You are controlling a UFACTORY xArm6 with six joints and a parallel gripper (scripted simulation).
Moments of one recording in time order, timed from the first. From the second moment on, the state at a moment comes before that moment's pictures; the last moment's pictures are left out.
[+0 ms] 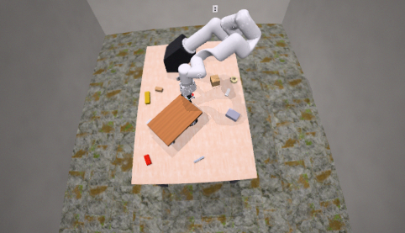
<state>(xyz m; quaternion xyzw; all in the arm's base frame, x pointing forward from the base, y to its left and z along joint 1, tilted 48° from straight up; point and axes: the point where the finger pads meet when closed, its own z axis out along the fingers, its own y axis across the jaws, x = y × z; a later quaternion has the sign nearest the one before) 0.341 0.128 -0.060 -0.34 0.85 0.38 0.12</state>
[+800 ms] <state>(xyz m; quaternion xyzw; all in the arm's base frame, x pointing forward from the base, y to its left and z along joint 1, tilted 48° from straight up) 0.337 0.129 -0.058 -0.35 0.85 0.39 0.12</state>
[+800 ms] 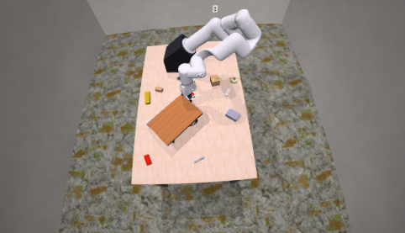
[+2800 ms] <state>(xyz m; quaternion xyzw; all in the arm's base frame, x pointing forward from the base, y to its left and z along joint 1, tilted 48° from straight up) 0.342 0.074 -0.008 -0.35 0.85 0.39 0.12</state>
